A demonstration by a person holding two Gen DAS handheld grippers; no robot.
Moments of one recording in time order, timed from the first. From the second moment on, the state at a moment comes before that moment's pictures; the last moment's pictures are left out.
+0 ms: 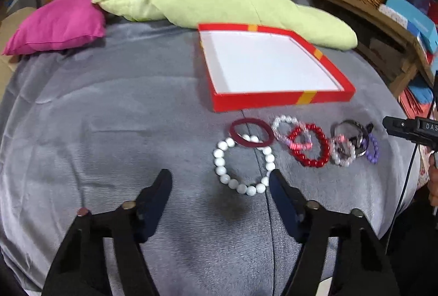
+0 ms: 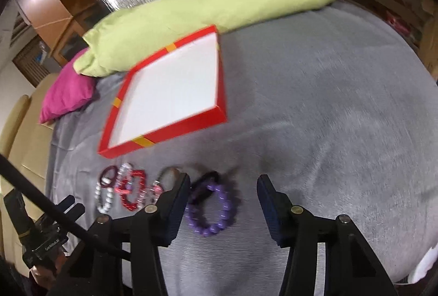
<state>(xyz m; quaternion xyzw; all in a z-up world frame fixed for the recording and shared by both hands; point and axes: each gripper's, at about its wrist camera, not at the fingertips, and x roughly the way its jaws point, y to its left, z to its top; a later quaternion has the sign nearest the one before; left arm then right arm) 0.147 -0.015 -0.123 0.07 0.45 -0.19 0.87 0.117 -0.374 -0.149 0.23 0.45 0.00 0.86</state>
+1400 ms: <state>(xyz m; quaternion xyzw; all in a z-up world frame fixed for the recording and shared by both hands) 0.150 0.001 -0.099 0.05 0.35 -0.13 0.93 0.107 -0.367 -0.107 0.22 0.30 -0.02 0.93</state>
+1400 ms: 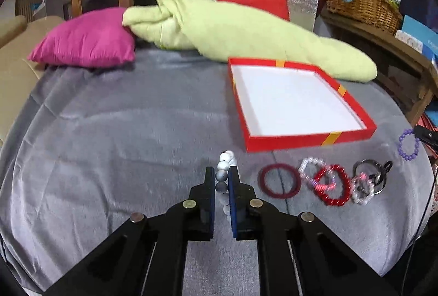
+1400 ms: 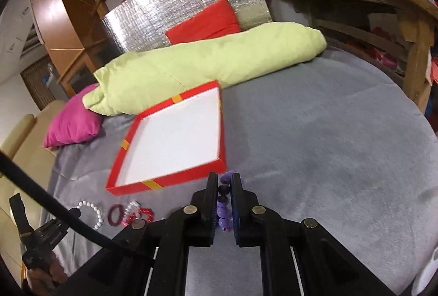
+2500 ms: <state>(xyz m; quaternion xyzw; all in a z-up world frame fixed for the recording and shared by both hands) 0.257 -0.108 -0.106 0.05 0.37 -0.22 0.90 0.280 -0.335 -0.140 0.30 0.37 0.04 0.88</state>
